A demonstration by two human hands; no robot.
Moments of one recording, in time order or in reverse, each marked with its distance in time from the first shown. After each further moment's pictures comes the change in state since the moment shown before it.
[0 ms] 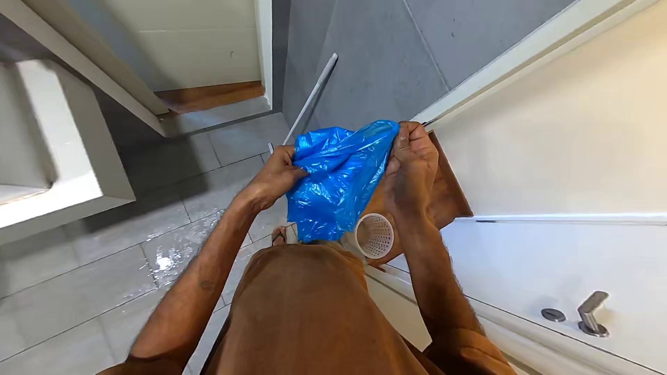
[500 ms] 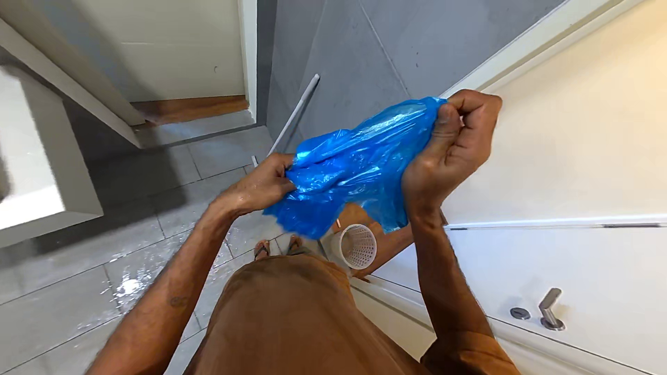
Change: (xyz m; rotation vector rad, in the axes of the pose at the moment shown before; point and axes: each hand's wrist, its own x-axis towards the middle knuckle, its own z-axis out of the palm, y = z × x) left_hand -0.003 0.036 -0.004 0.207 -0.234 0.224; right_hand 0.029 -0.064 -0.006 -0.625 0.160 -0.898
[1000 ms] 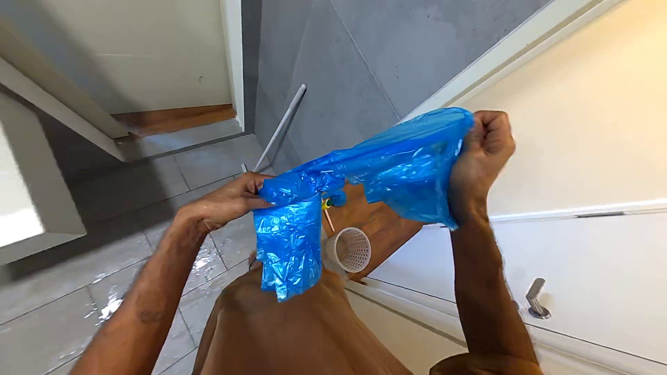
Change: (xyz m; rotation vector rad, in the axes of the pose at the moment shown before) left_hand -0.031 -0.017 -0.029 -0.306 -0.104 -0.194; right_hand 0.017 0.053 -0.076 -0.140 -0.132 0.377
